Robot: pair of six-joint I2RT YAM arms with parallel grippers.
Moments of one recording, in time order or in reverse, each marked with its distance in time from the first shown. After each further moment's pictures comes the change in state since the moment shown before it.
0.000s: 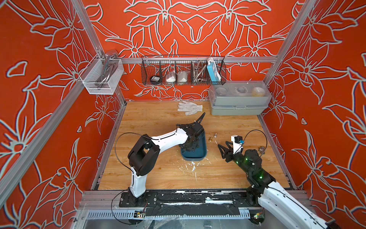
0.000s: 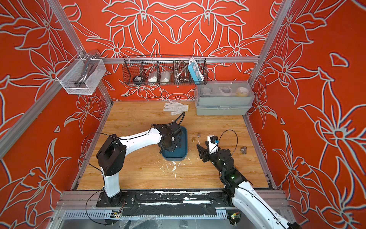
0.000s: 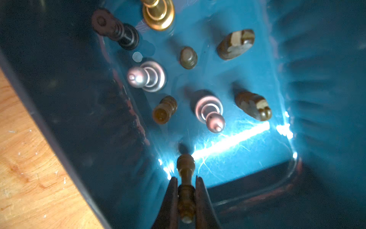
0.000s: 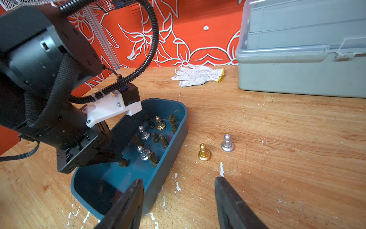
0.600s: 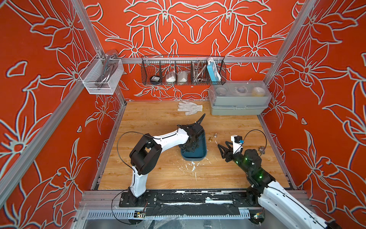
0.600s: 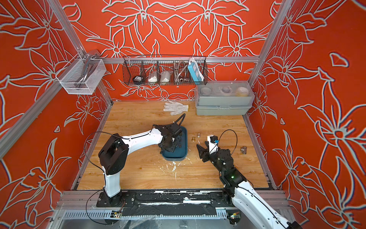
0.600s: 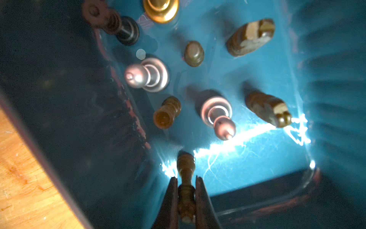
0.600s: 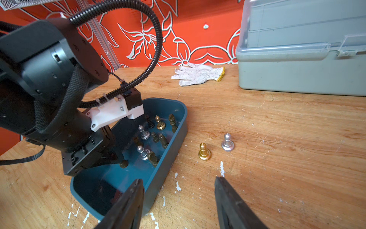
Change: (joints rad) left arm 0.000 0.027 -0.001 0.003 -0.016 -0.001; right arm 0.000 0.008 0.000 0.006 0.000 0.005
